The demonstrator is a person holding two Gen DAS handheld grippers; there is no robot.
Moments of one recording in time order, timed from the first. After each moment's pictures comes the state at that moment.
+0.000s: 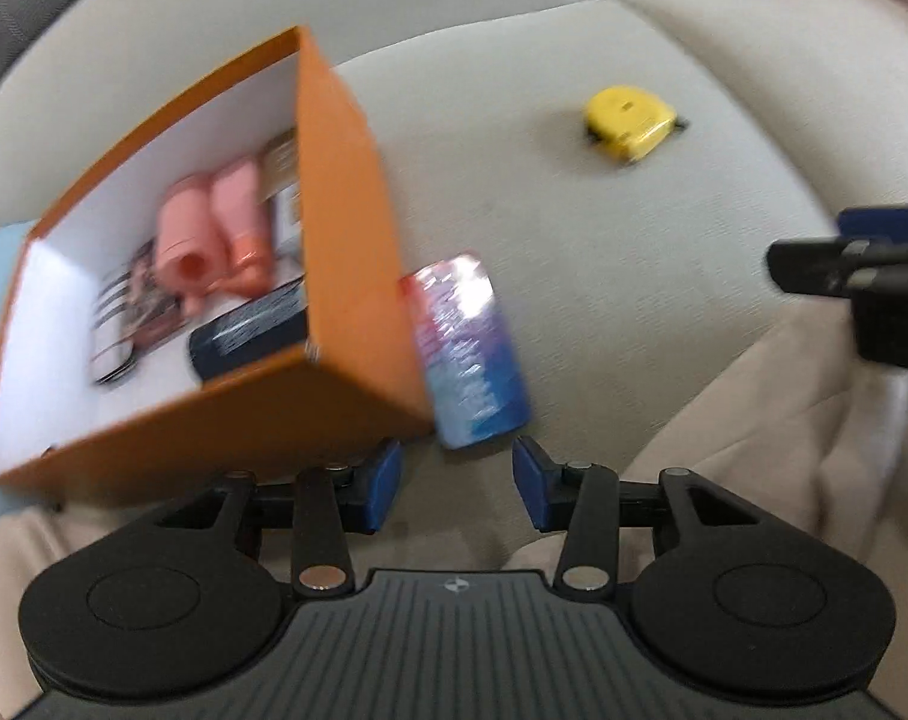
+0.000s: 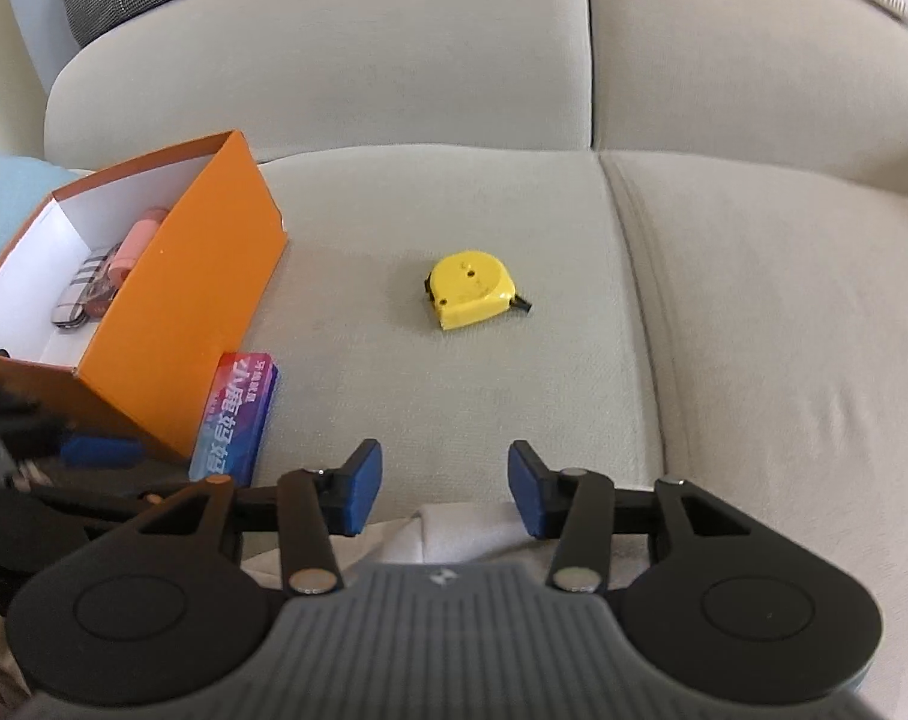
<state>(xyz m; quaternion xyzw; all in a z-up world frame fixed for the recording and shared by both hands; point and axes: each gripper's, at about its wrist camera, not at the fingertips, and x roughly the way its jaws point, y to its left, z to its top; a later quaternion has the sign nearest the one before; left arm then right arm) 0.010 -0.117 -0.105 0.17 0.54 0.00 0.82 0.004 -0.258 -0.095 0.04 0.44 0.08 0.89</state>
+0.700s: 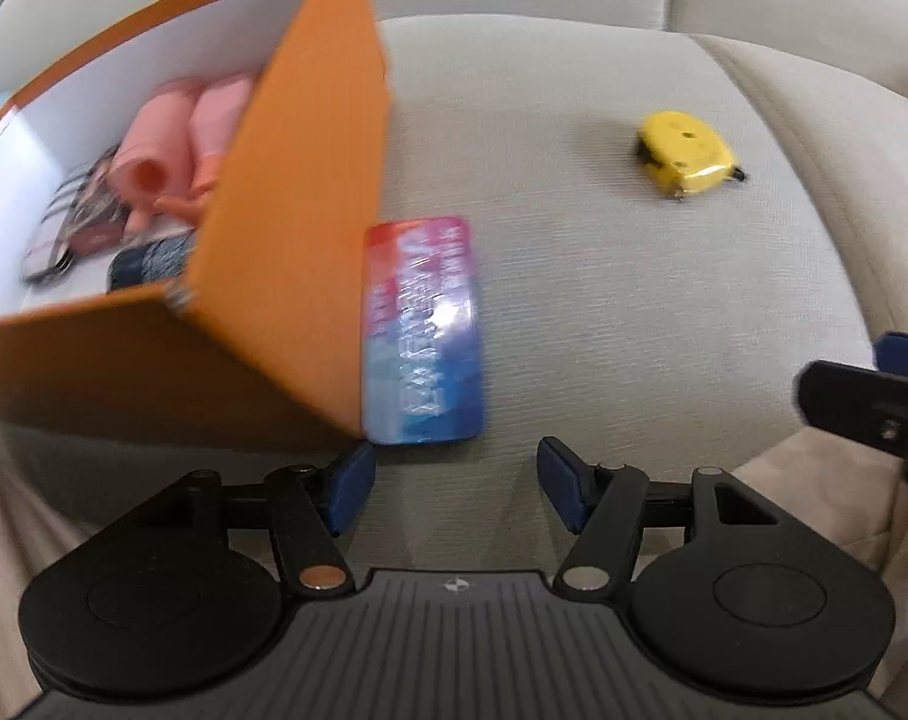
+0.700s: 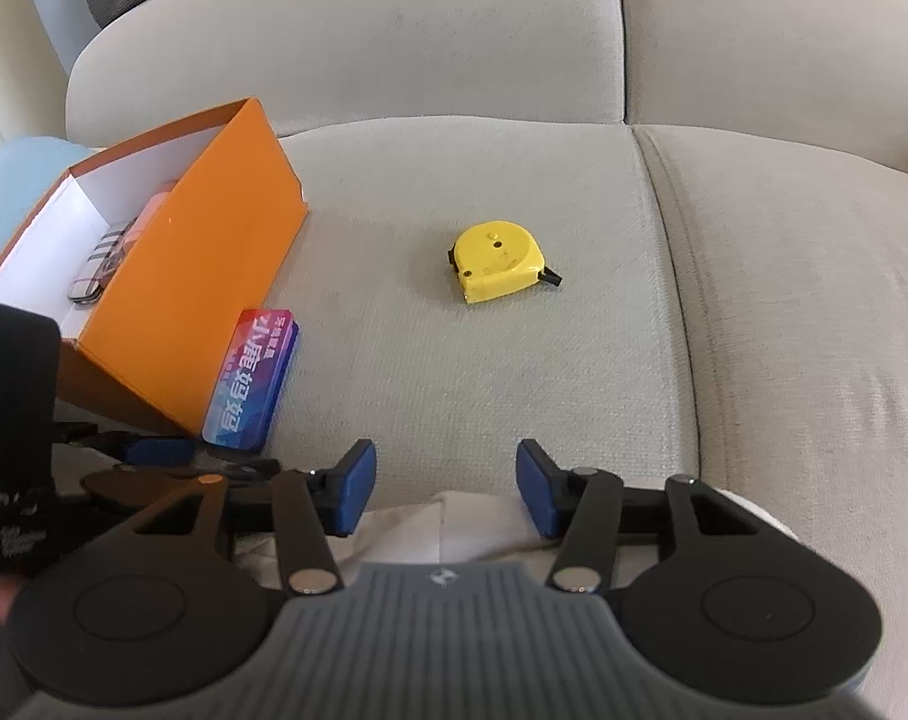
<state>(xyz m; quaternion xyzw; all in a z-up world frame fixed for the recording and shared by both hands) 0.036 -0.107 -0.141 0.05 0.53 0.02 0.84 0.006 -0.259 -0.111 0.05 0.46 0.10 0.88</state>
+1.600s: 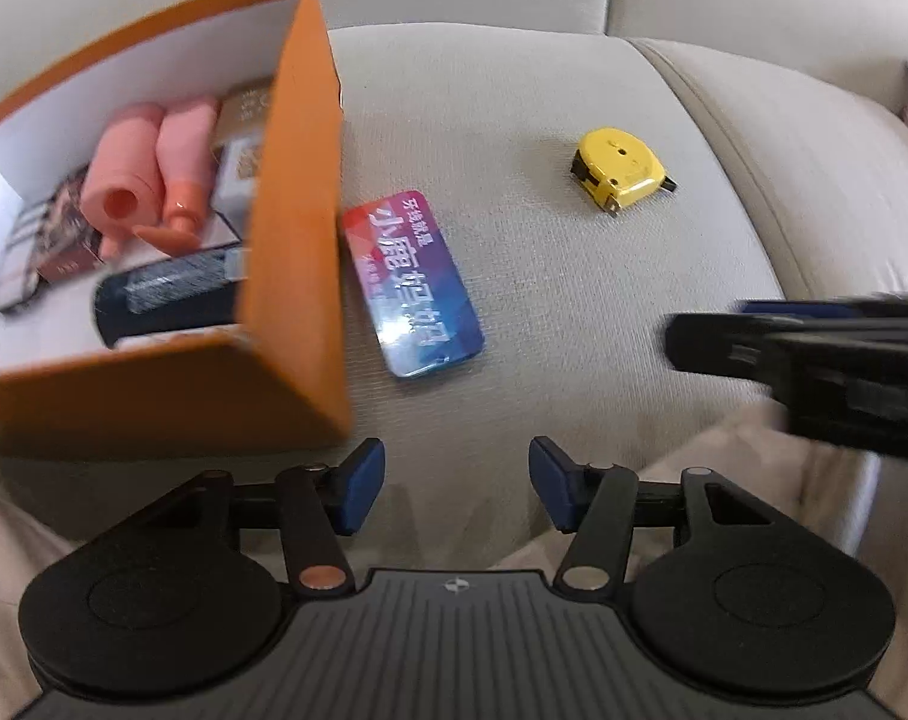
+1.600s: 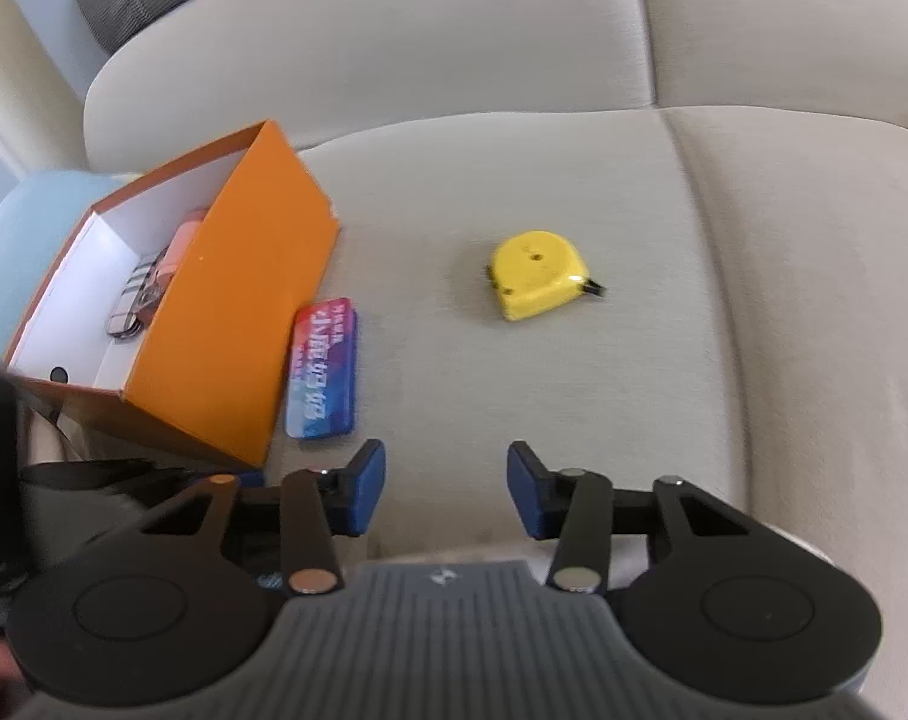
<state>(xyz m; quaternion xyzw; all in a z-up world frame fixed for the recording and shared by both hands) 0.032 -0.084 -0.101 0.03 0.56 -0.06 0.83 0.030 -0.258 -0.103 0.10 0.48 0.13 0.86</state>
